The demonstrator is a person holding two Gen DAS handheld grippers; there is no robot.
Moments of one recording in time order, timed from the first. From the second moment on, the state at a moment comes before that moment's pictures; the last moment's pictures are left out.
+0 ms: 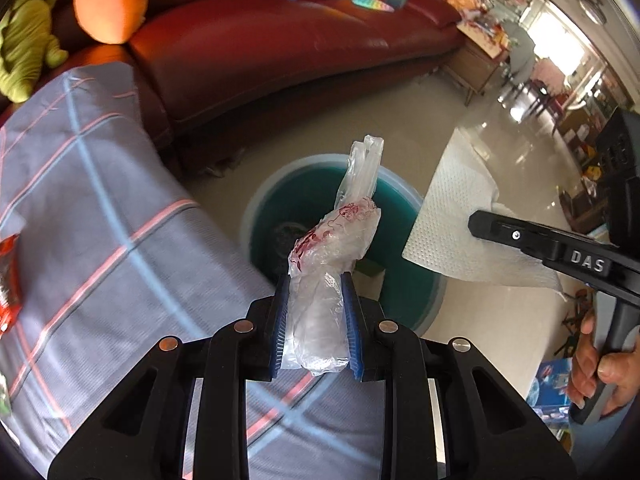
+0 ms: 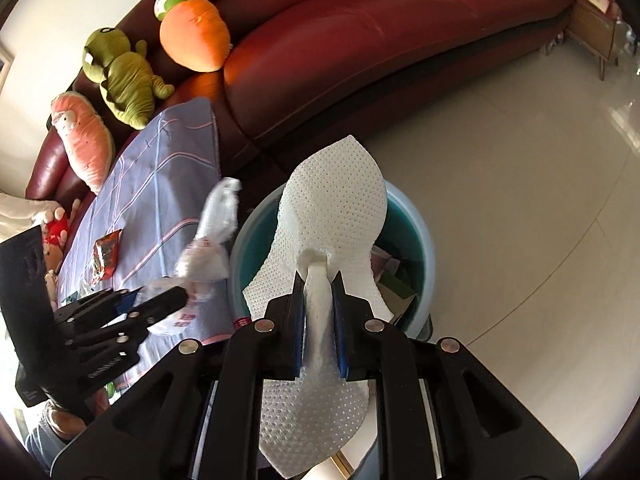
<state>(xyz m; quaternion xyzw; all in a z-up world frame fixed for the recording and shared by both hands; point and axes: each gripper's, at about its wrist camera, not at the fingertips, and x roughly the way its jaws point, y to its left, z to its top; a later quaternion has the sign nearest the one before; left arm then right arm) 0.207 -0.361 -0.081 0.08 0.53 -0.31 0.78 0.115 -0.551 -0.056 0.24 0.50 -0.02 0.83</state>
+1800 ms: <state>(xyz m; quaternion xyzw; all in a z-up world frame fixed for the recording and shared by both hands) 0.167 -0.211 -0.049 0.02 0.50 -0.23 0.83 0.127 -0.448 -0.048 0.18 0.54 -0.01 0.82</state>
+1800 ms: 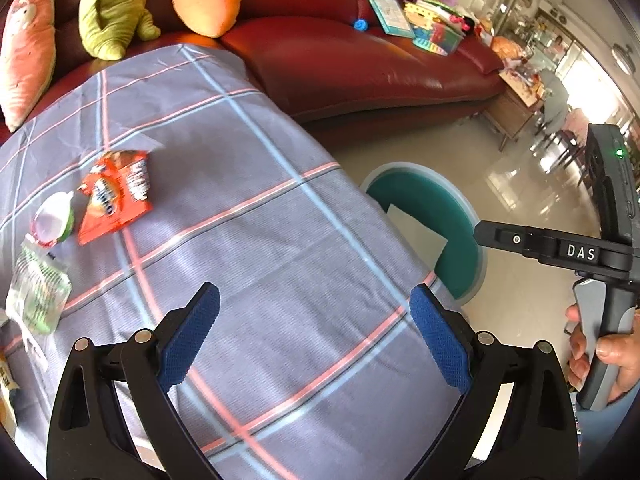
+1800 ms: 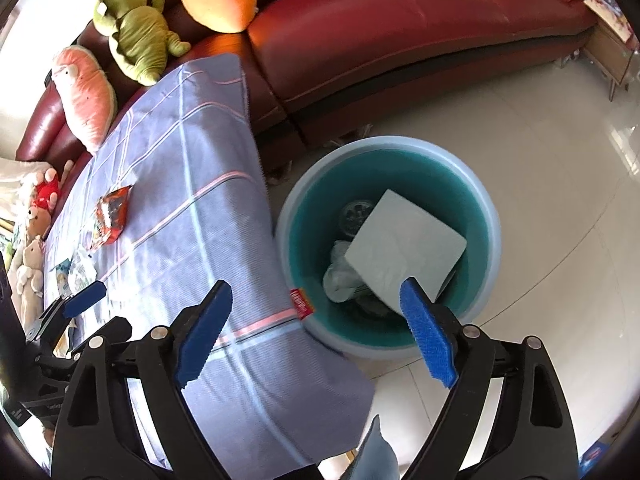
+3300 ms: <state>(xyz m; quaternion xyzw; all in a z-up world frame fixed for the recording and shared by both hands) 0.090 0.110 -0.018 -0.09 0.44 -0.03 0.89 0.150 -0.133 -0.005 0.01 0.57 0.15 0.81</state>
